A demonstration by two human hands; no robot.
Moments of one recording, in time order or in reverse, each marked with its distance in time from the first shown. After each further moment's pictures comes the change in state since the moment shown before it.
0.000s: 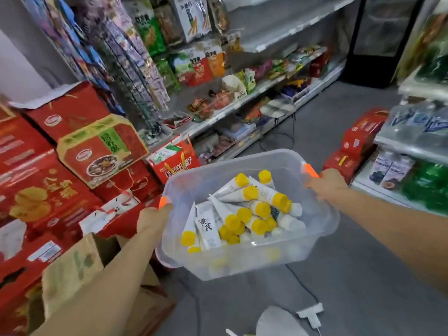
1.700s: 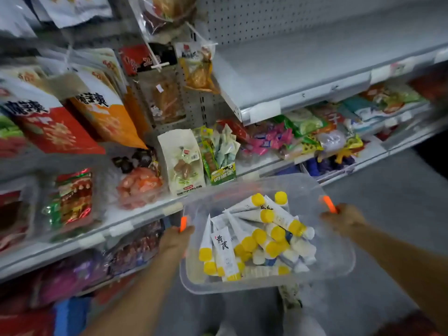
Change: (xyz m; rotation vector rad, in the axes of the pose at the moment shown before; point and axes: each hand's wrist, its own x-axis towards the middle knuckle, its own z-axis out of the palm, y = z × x) left_hand 0.749 0.668 0.772 0.036 -0.150 -0.419; right_hand 1.310 -0.305 0.020 -0.417 -0.305 -0.016
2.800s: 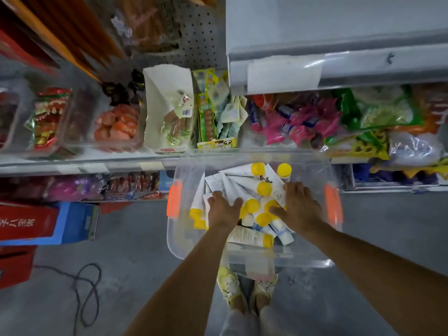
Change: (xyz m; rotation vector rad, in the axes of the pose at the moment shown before) left_hand 0.045 0.125 0.219 -0.136 0.093 -0.088; right_hand 0.182 -0.050 0.087 -0.689 -0.261 -0.752
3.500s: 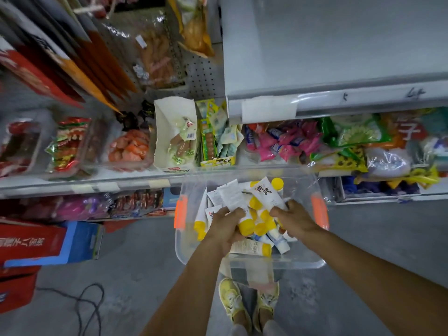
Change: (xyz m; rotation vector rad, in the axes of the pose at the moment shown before) left_hand -0.051 0.025 -0.039 -0.792 -0.362 -0.206; right_hand -0.045 -0.025 -0.058 0.925 -0.174 0.301
